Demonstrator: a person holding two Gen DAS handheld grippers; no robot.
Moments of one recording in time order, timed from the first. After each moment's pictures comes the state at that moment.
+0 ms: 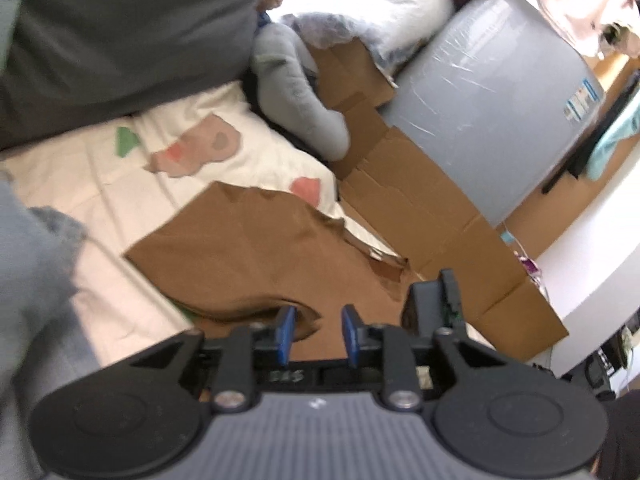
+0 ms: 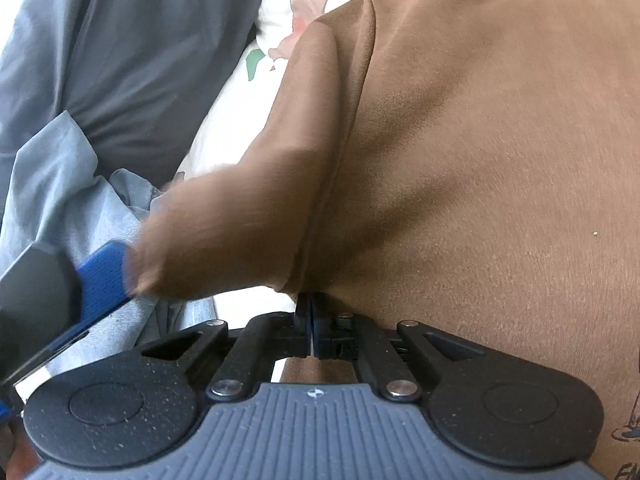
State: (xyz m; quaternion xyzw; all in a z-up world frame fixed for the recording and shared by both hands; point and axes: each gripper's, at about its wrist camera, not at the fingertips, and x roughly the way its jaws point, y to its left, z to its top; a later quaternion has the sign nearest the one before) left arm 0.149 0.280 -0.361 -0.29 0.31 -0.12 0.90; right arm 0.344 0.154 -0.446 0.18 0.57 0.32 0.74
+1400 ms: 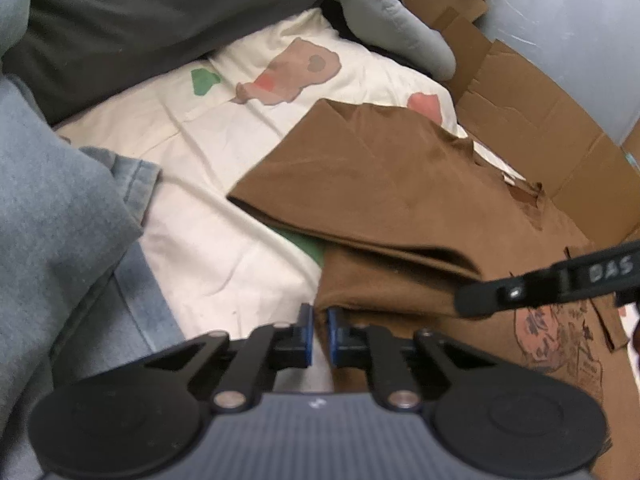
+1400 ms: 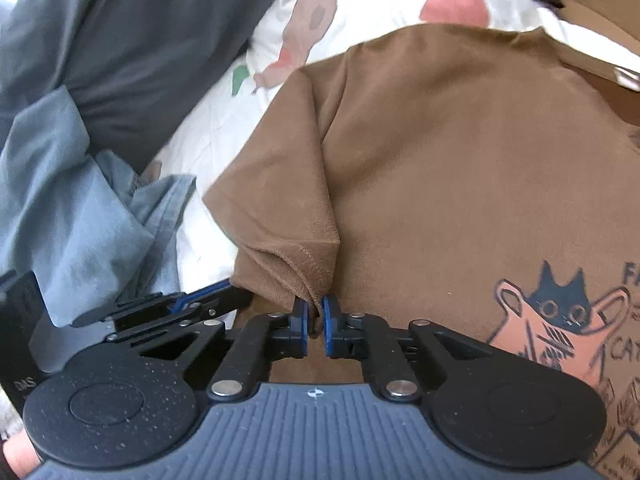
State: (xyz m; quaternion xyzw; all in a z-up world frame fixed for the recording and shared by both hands) left arm 0.183 0.264 -0.416 -0.16 0.43 0.01 0.89; right arm 0.346 0.103 -0.386 0.07 0.56 0.29 0.77
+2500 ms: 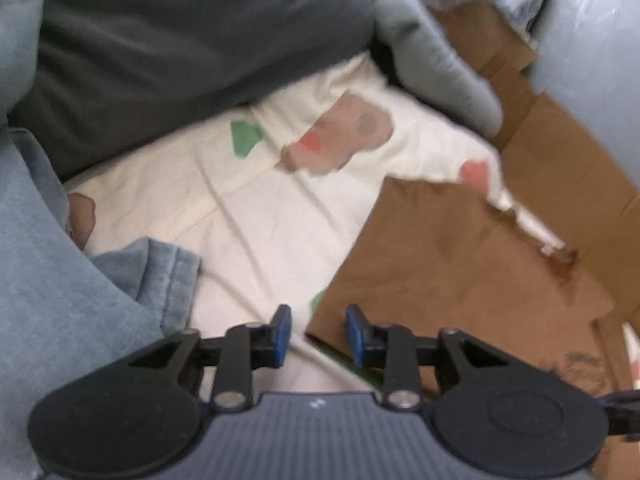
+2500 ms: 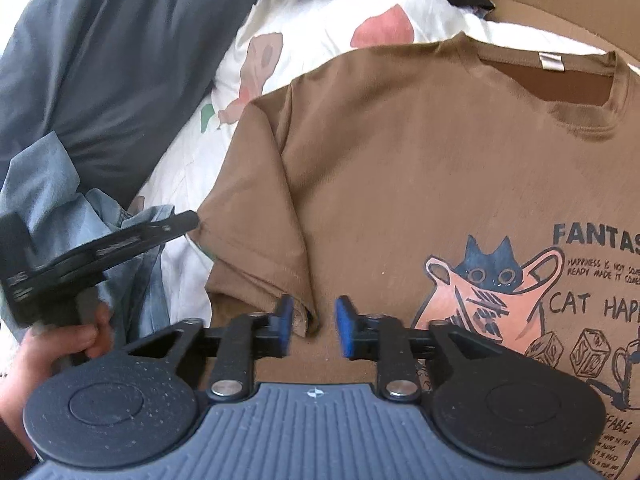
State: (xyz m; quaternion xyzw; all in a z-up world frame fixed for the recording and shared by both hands) left arm 0.237 0.307 -0.408 -0.18 0.41 0.06 0.89; right arm 0.331 0.061 -0.375 0.11 0.54 0.25 0.80
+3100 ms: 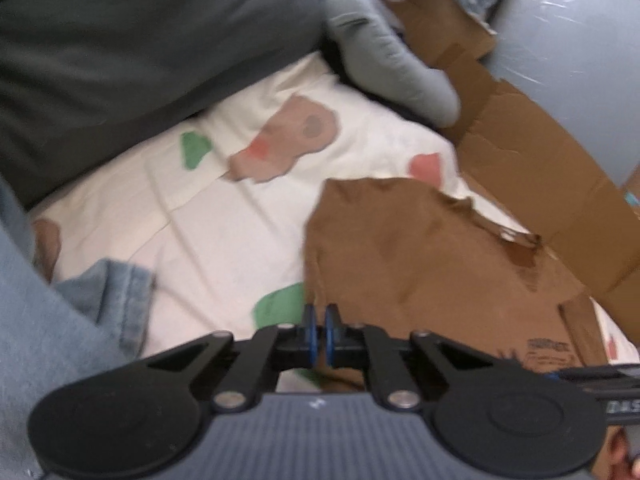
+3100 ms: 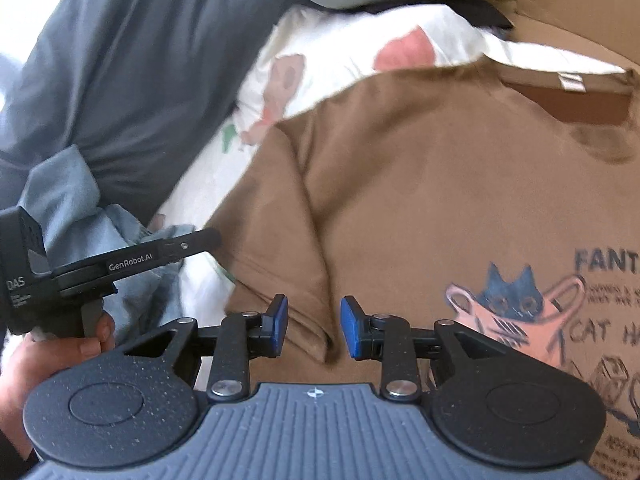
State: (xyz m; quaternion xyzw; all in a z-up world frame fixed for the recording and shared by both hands) left arm 0.242 0.286 -0.374 -0.17 0.41 0.00 0.90; right arm 0.338 0.066 -0.373 0.13 0.50 0.29 0.81
